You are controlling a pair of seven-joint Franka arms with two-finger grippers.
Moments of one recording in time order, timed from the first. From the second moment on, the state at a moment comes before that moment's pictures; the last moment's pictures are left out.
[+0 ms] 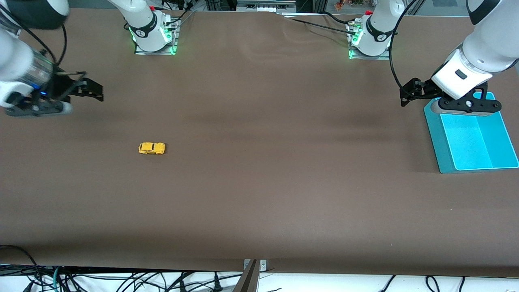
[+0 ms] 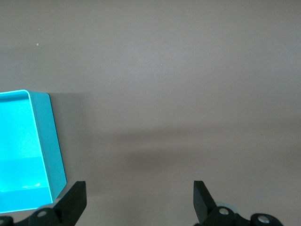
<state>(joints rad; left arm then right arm) -0.03 -0.01 -0.13 -1.69 0.00 1.64 -0.11 0.12 0.02 -0.02 -1.77 -0.01 1.63 -0.11</state>
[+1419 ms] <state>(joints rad) -0.03 -0.01 -0.13 -1.68 0.00 1.63 -0.11 0.06 0.35 0.04 -2.26 -0.02 2.68 -1.33</state>
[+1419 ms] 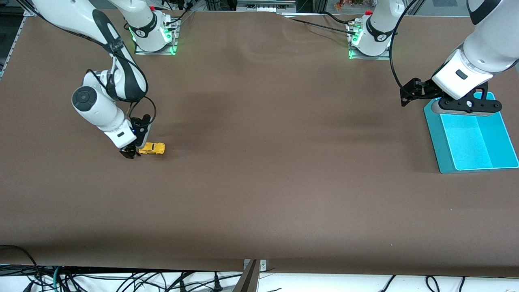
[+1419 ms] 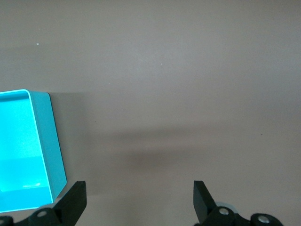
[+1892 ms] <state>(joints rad) -0.03 -0.01 -0.13 -1.68 0.00 1.63 -0.11 0.06 0.37 0.07 -2.26 -0.02 2.70 -1.33</state>
